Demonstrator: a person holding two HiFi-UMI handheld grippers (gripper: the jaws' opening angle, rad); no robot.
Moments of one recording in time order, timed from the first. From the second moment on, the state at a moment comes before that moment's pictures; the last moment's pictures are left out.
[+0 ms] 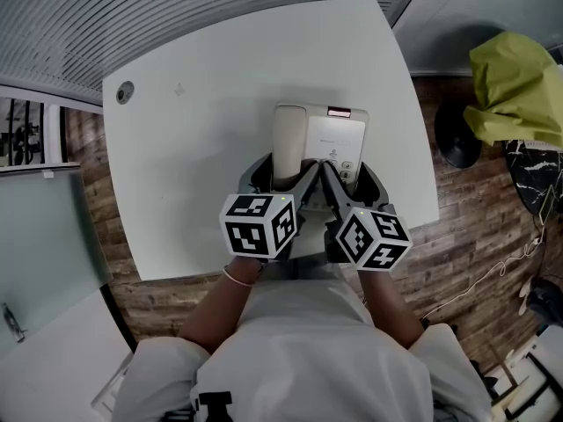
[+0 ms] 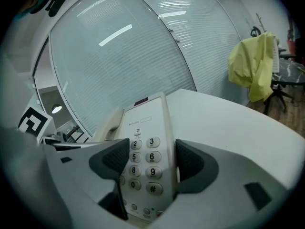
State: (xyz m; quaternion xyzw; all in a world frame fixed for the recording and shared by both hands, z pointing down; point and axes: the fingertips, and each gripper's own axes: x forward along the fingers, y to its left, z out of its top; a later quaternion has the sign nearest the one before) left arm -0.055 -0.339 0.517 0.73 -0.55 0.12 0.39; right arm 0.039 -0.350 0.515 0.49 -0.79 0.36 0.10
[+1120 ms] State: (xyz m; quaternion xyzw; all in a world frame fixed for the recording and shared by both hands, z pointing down) left arm -0.055 -0.342 0.537 0.72 -0.55 0.13 0.41; right arm 0.039 -0.353 0.535 0.49 -0.78 0.38 0.12
